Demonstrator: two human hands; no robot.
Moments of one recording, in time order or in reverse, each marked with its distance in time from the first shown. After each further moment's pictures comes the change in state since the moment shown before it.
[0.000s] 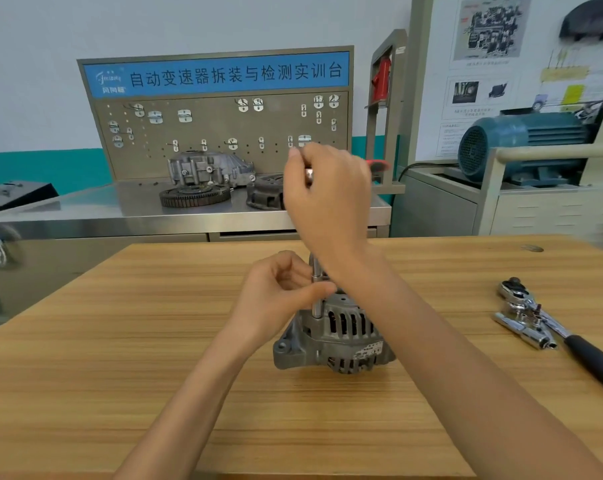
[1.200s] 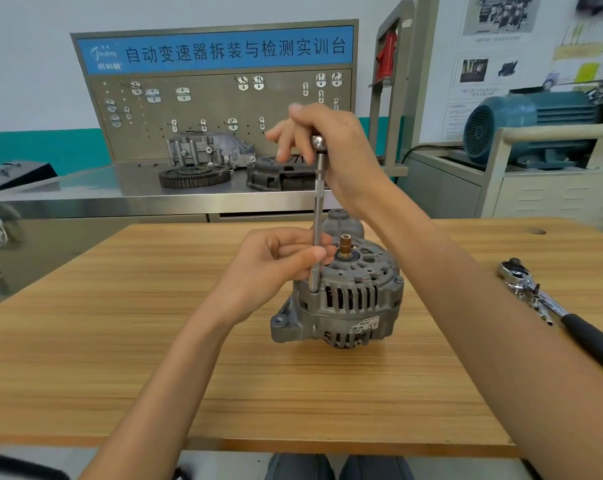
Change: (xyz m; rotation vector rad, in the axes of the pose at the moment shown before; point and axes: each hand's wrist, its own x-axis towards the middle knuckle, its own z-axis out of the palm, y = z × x) left_hand -0.003 0.011 -0.005 -0.071 -0.142 -0.045; right_hand 0.024 0.007 -0.022 0.802 -0.552 0.222
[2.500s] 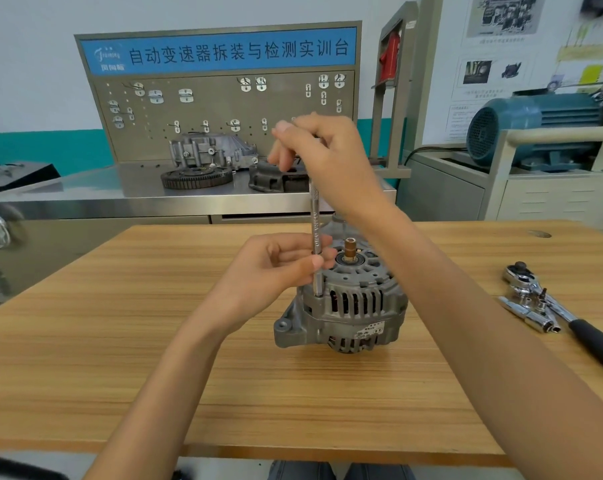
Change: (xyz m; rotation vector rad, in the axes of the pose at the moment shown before) left_hand -0.006 0.004 -0.005 0.019 -0.033 -0.042; right_hand -0.002 0.006 0.011 -0.363 0.128 -0.121
